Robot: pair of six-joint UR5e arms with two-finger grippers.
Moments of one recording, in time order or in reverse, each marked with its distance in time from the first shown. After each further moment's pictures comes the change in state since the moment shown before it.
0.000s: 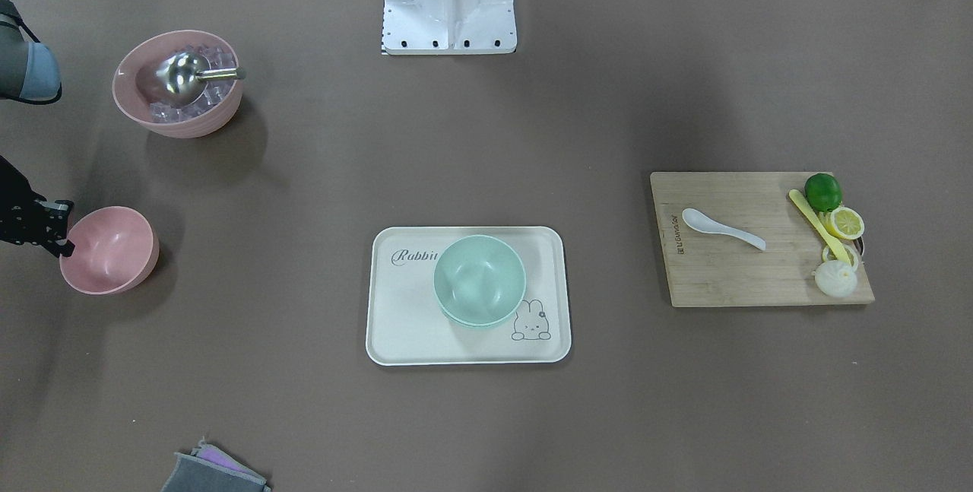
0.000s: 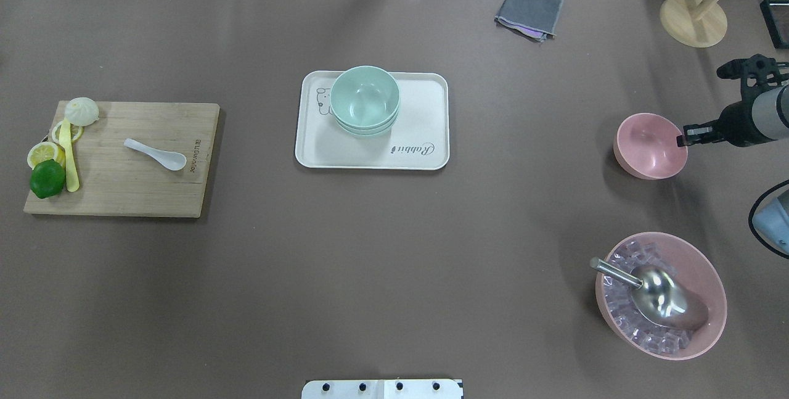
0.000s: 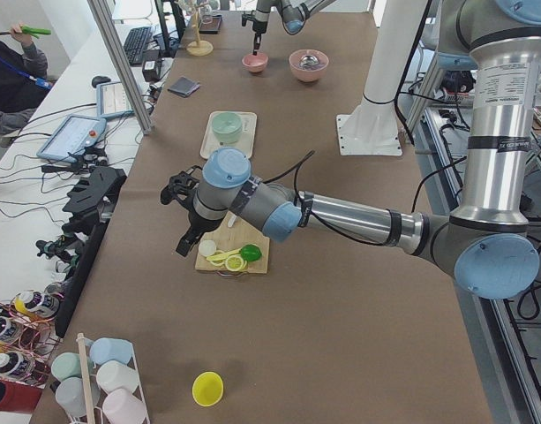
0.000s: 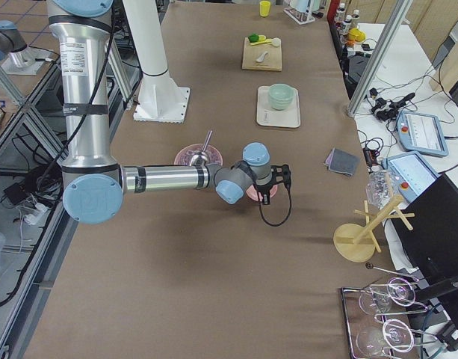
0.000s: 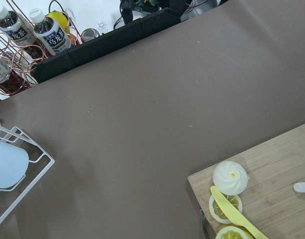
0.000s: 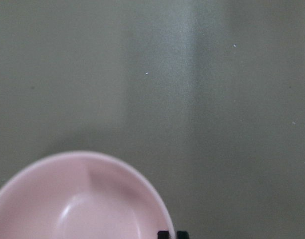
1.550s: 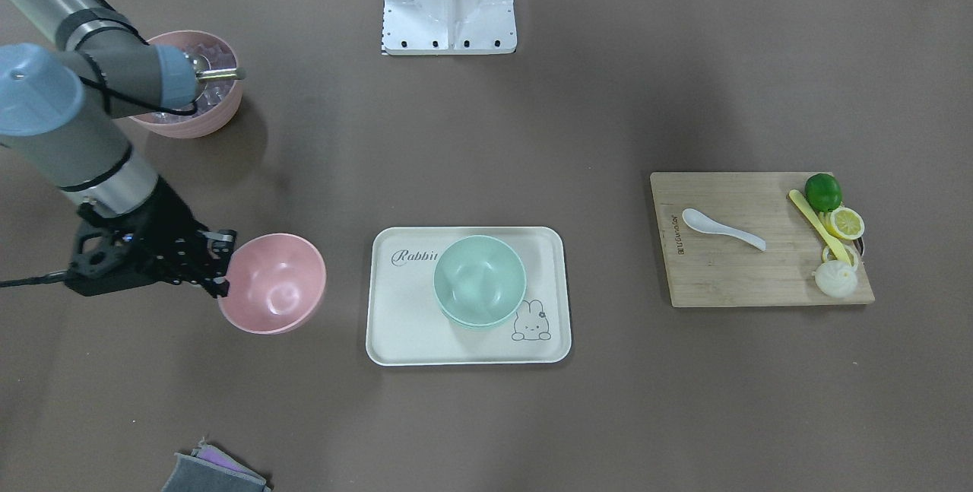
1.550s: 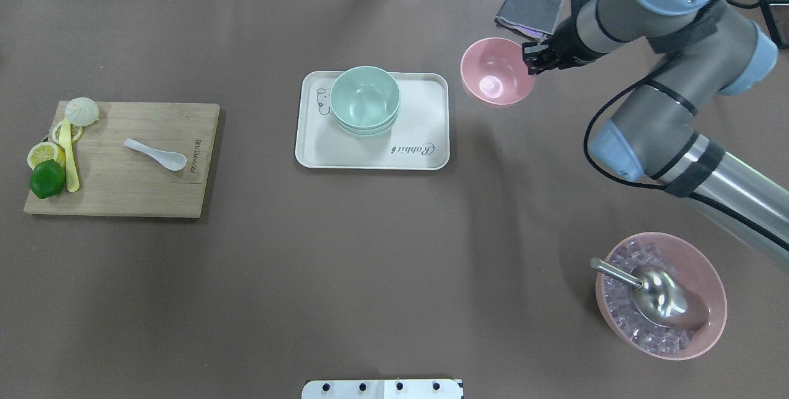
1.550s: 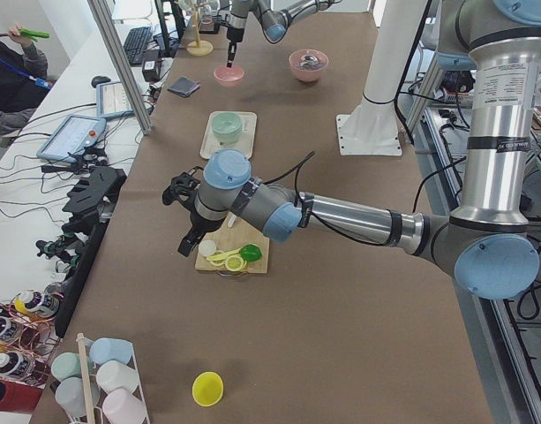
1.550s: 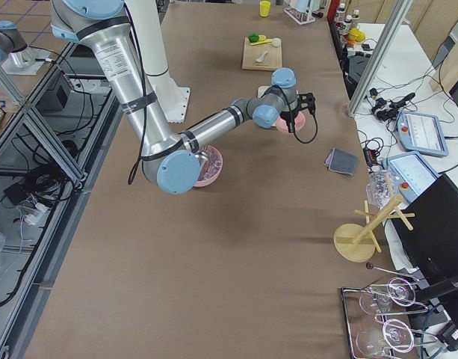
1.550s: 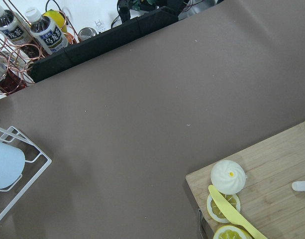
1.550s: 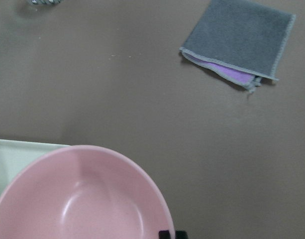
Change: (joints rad) left arm 0.016 0.008 -0.001 -0.003 -0.001 0.000; right arm -0.161 0.540 0.037 -0.406 -0.121 0.242
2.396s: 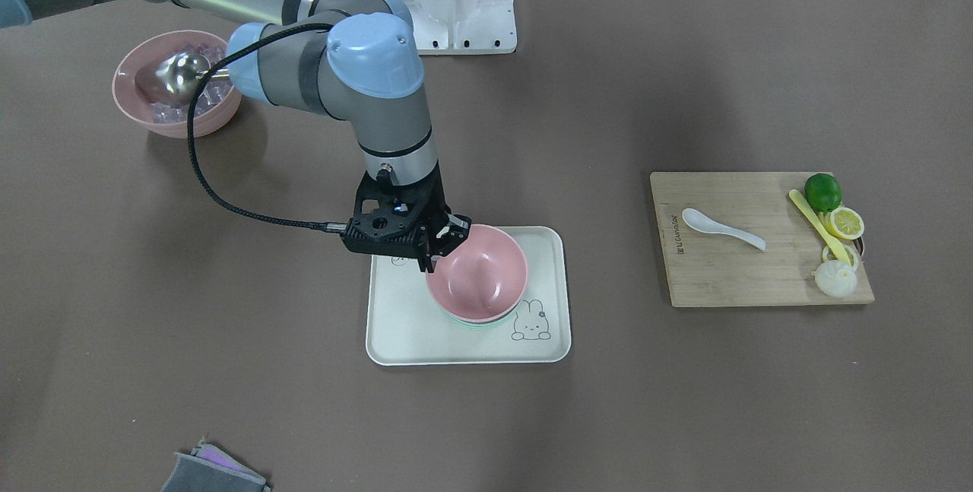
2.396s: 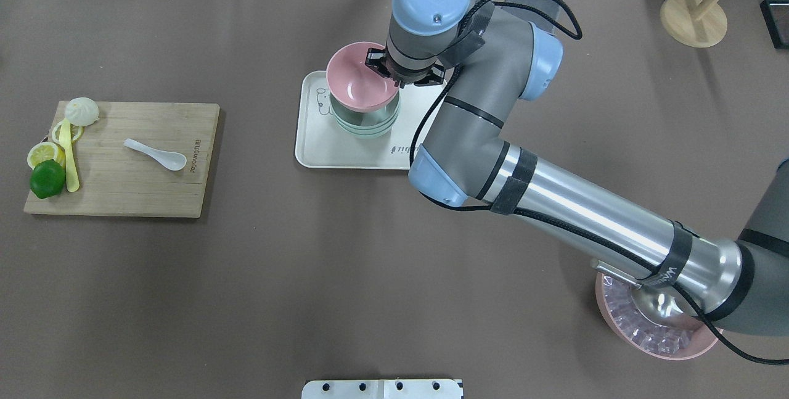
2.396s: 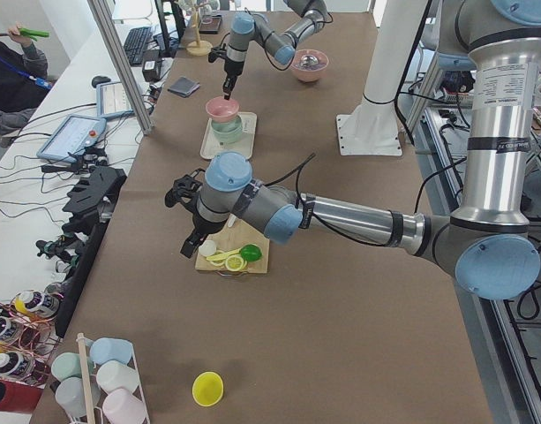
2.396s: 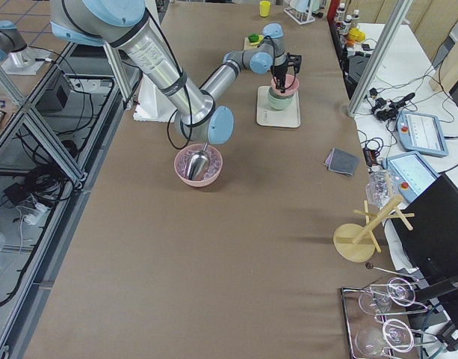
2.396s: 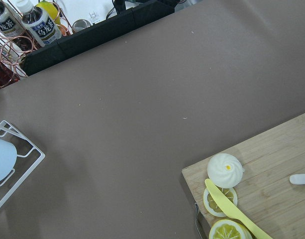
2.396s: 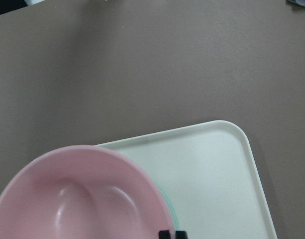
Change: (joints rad) left arm 0.006 0.009 0.000 -0.001 0.000 0.000; right arm -0.206 0.370 -0.206 -0.207 -0.210 0.341
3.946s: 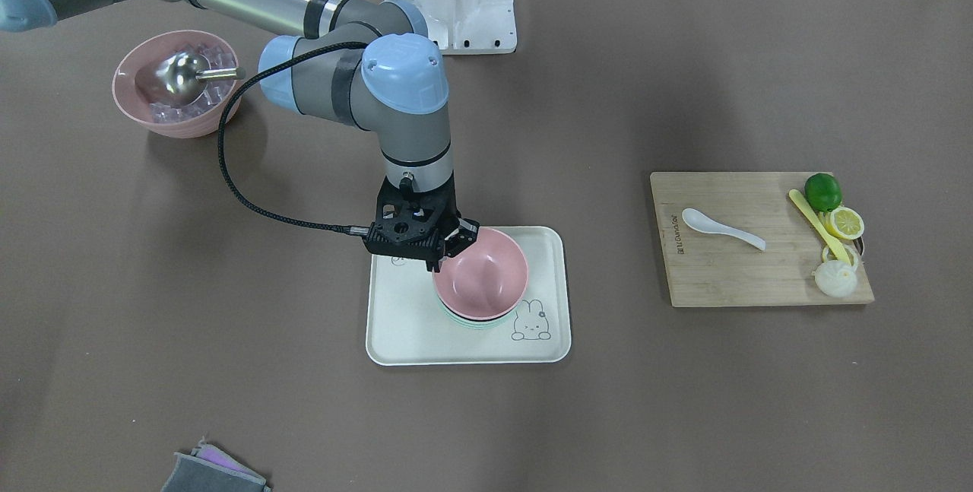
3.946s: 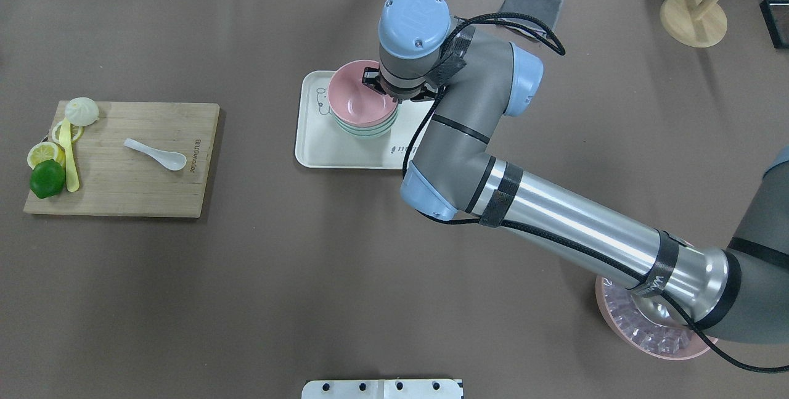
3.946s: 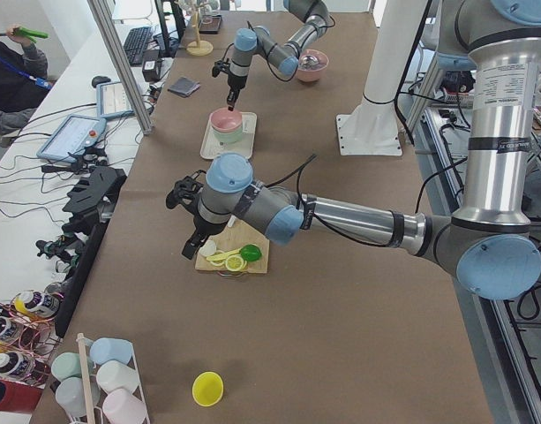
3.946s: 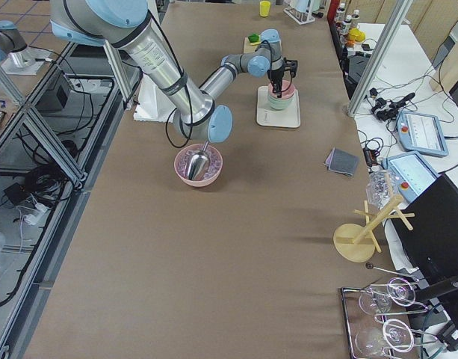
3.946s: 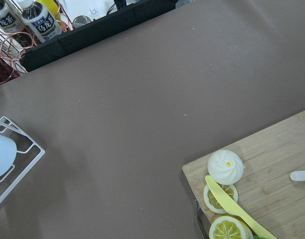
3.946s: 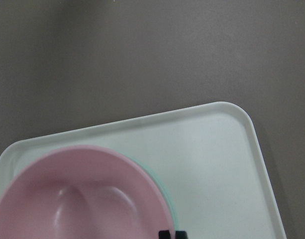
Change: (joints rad) left arm 0.001 0.003 0.000 0.001 0.001 0.000; right arm -0.029 0.000 -0.036 0.000 -0.017 -0.009
